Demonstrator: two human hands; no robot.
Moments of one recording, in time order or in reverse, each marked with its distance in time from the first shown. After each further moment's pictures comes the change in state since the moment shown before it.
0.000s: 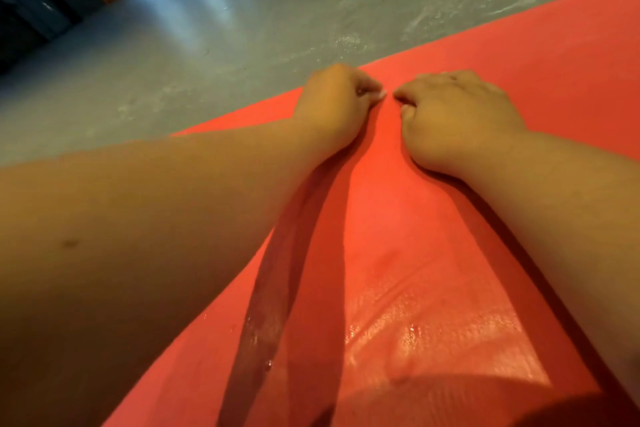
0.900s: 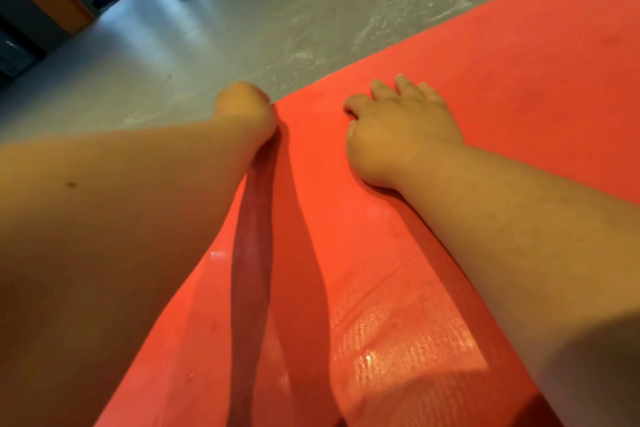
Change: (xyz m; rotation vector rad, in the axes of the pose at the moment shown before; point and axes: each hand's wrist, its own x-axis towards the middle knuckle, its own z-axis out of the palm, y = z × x) left_hand 0.041 -0.044 -0.005 0.155 0.091 -0.363; right_hand 0.000 -0.006 -0.002 0.013 -0.090 0.076
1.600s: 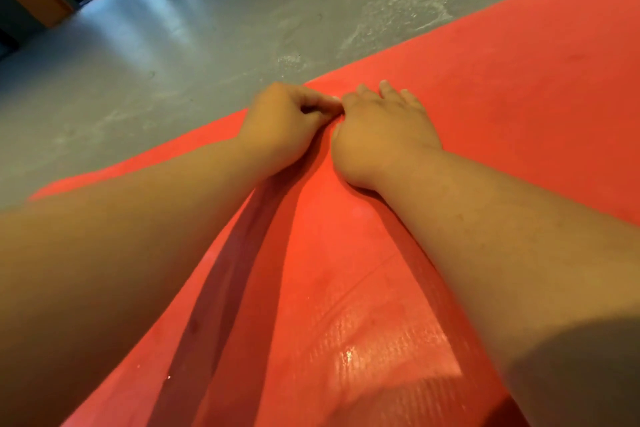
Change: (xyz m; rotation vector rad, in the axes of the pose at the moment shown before) left_hand -0.051 0.033 0.007 -0.382 -0.102 0.450; right_hand 0.000 -0.001 0.001 0.046 0.024 0.015
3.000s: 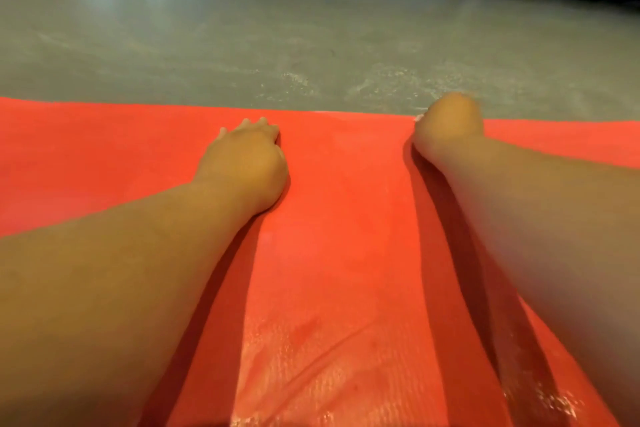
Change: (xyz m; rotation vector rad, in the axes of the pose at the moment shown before) left_hand -0.026 -0.026 -0.005 0.301 -0.056 -0.265; right_hand 0.107 0.079 -0.035 -0.382 0.199 0.285
